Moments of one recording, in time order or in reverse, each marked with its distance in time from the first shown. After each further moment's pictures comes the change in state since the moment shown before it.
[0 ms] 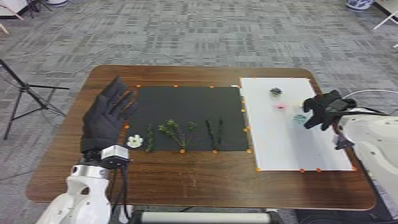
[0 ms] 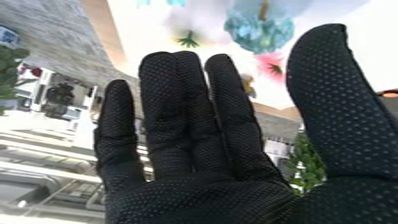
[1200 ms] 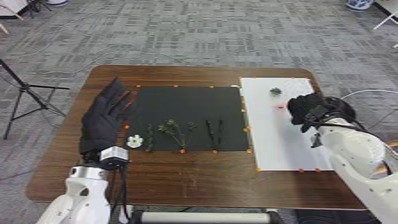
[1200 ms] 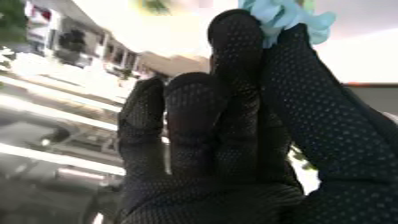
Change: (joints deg) left arm 0.7 0.4 -0.2 0.0 0.0 0.1 1.0; right arm 3.6 -2.2 -11.8 5.2 -1.9 21.4 3.0
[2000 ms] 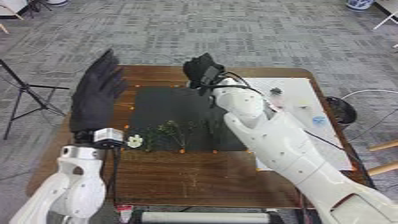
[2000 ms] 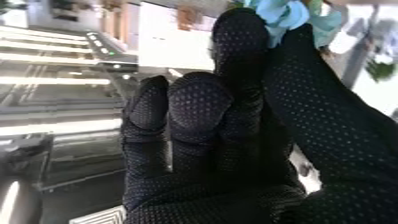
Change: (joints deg) left arm -9.3 8.2 3.4 1.3 -0.9 2.5 5.9; right arm 33.0 -36.2 -25.5 22.3 -5.9 5.3 -5.0
